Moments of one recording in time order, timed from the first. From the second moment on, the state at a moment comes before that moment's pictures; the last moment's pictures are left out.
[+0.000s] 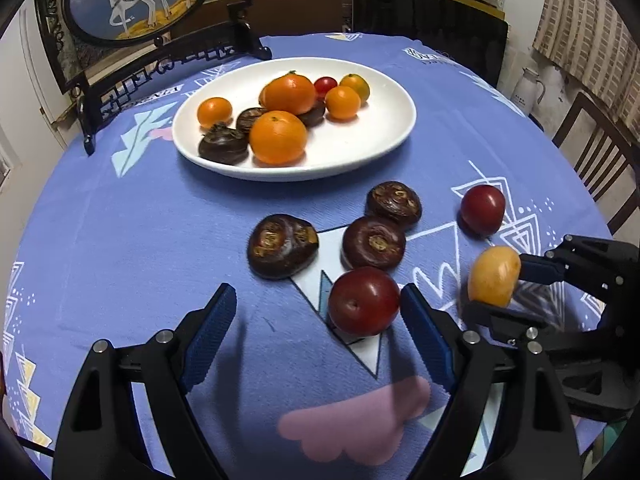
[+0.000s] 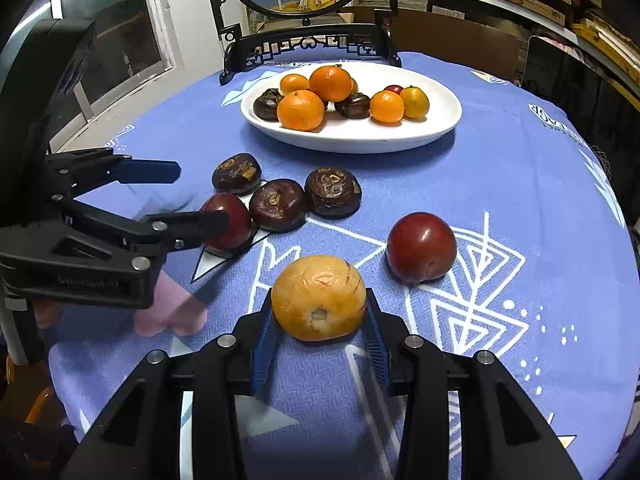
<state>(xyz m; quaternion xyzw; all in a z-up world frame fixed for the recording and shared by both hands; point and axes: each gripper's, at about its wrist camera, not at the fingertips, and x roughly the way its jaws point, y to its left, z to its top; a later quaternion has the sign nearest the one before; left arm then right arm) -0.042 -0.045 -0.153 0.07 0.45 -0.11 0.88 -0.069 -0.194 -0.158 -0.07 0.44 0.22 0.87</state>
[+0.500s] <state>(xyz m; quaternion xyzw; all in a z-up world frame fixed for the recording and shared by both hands) -0.036 -0.058 -0.171 0.08 0.45 -0.15 0.88 -0.068 -0.199 -0.163 -0.06 0.45 0.23 0.86</state>
